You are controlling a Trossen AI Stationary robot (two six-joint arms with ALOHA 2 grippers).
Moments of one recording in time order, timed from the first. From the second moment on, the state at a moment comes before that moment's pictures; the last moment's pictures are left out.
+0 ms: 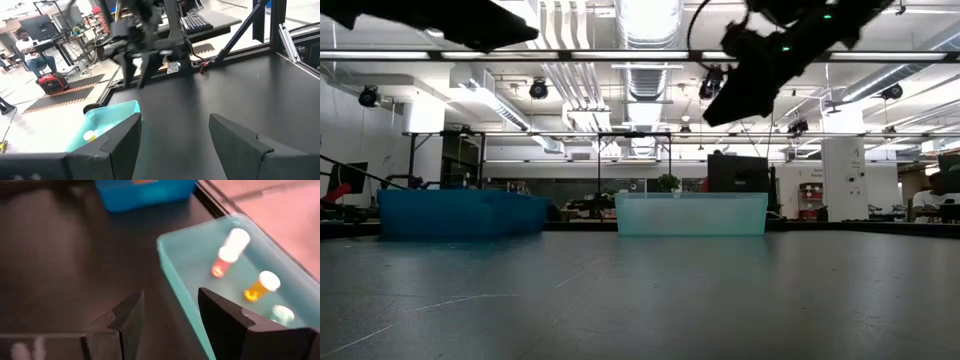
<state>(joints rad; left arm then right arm) -0.15 0.72 0.52 0.06 -0.27 0.24 -0.22 1.30 0.85 -0.16 0.12 0.08</state>
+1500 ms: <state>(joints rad) -0.15 0.02 0.25 -0.12 -0.28 0.17 -0.17 0.41 0.19 0.17 0.04 -0.13</state>
